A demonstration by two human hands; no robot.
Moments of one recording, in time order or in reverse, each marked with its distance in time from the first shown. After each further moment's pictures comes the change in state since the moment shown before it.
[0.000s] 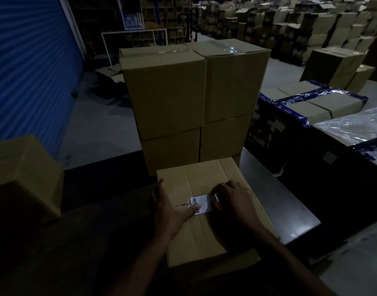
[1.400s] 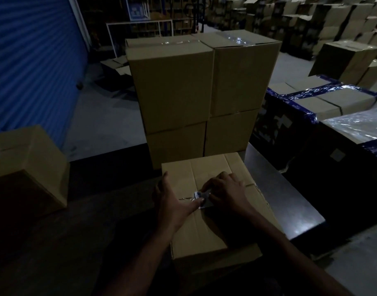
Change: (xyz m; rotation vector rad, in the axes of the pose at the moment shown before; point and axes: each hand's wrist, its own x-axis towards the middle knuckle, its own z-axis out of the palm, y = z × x) left_hand 0.000 -0.001 -0.003 0.015 -0.004 0.000; right_hand 0.019 -0.022 -0.004 0.063 -0.172 -0.042
